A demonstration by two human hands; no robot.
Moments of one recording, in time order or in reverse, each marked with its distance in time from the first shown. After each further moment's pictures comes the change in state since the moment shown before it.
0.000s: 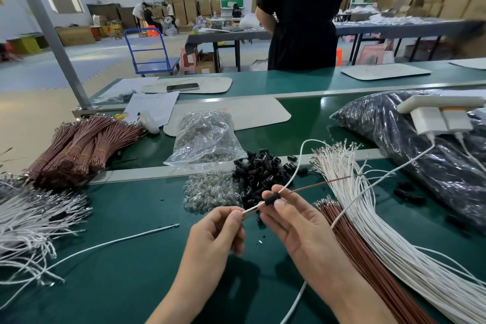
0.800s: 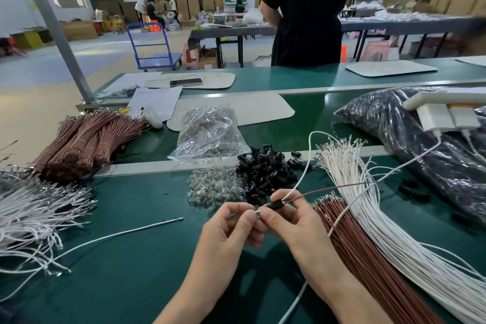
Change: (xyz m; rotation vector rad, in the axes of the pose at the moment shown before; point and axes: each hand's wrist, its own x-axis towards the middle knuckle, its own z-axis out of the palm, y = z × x) left_hand -0.006 -0.005 0.008 -0.087 -0.047 -0.038; right_hand -0.006 0.014 0.001 -0.403 -0.003 -0.104
